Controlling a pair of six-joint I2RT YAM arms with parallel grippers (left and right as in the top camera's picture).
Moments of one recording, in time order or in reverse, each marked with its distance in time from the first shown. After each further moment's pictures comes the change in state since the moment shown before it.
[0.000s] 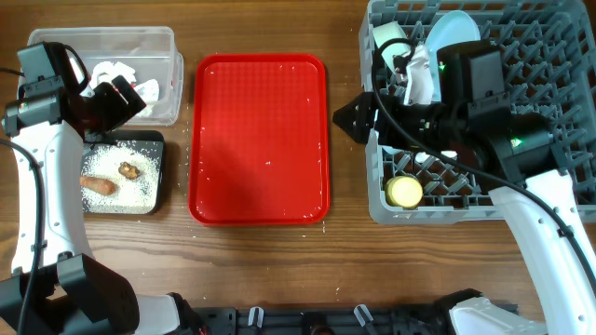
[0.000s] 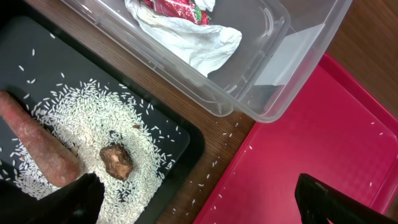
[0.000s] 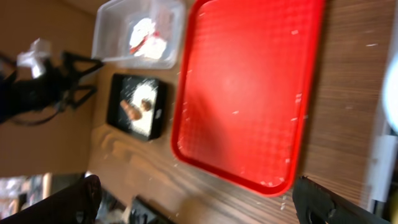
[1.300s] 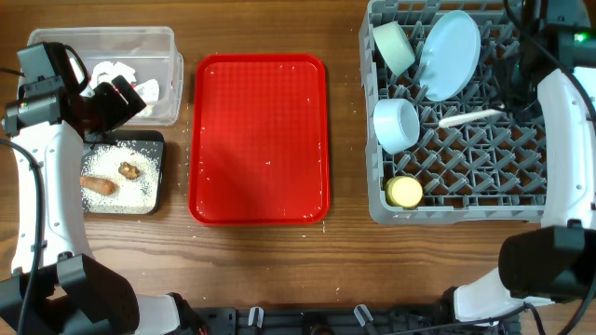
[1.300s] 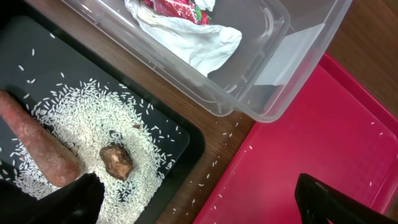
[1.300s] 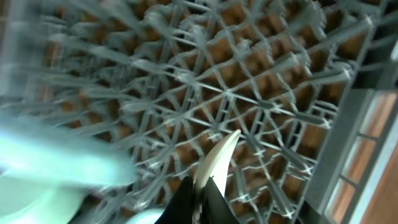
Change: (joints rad) left arm 0.000 0.000 0.000 0.000 0.000 0.000; right arm -0.443 0.422 0.305 -0.320 0.792 0.620
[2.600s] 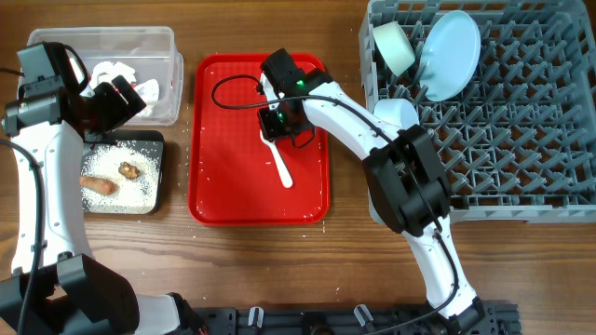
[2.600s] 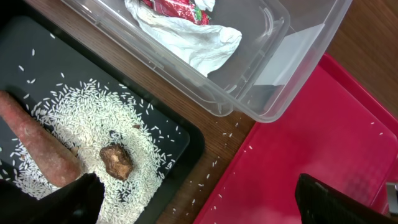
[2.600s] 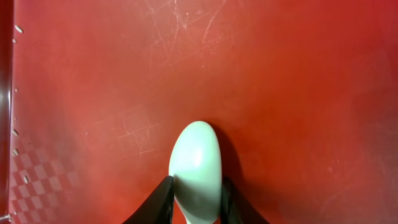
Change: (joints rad) left arm 0.000 0.000 0.000 0.000 0.000 0.000; right arm 0.744 0.619 0.125 0.511 -0.591 -0.846
